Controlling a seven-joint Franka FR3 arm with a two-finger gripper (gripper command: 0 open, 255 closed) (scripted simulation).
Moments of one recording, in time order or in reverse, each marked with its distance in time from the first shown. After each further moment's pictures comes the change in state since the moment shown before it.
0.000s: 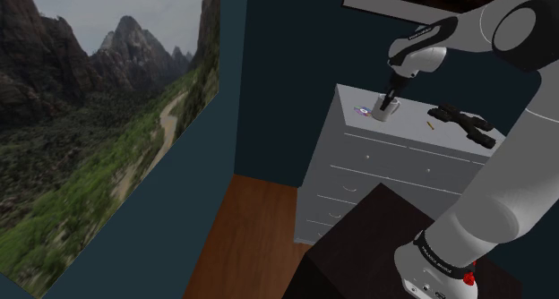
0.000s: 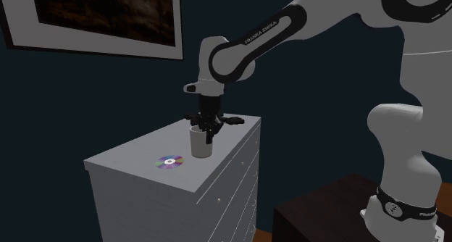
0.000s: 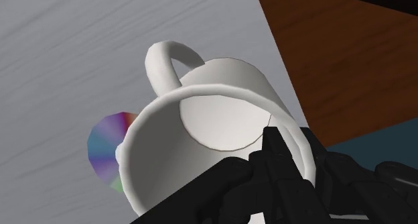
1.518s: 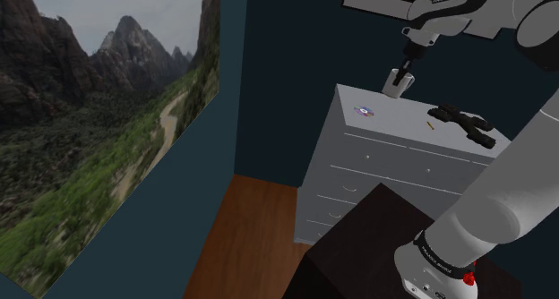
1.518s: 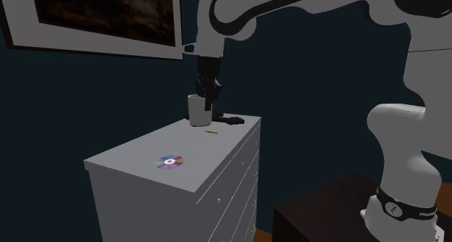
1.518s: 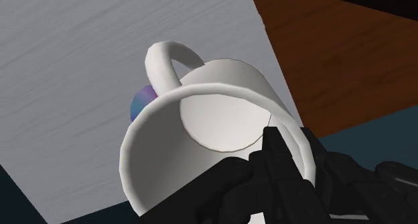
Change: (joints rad) arm 0.013 -0.092 -0.010 0.217 -0.073 -0.291 0.051
